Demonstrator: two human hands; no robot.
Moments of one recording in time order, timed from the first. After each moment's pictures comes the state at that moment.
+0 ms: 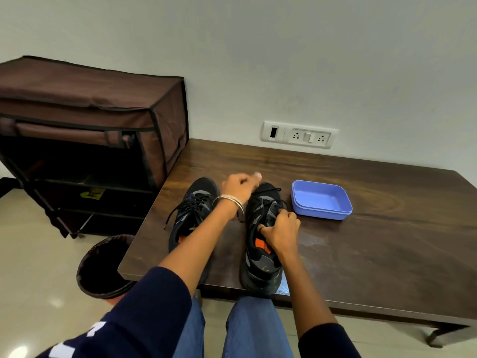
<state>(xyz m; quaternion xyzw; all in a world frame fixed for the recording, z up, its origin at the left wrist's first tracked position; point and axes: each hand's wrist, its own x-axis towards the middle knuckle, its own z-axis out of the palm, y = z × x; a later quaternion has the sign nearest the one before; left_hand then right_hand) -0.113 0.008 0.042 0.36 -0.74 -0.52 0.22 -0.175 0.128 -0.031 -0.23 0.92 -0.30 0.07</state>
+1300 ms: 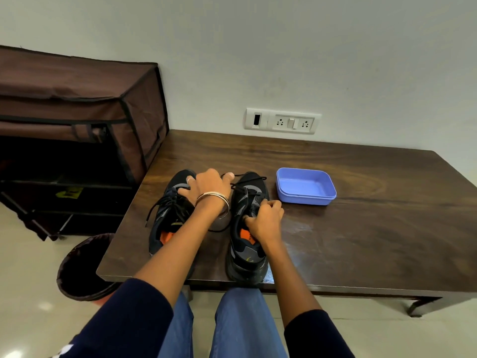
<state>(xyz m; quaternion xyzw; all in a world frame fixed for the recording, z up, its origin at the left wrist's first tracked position) -0.110 0.013 0.038 0.54 -0.81 -0.22 0.09 -0.175 0.127 -0.035 -0.25 0.92 -0.31 0.08</state>
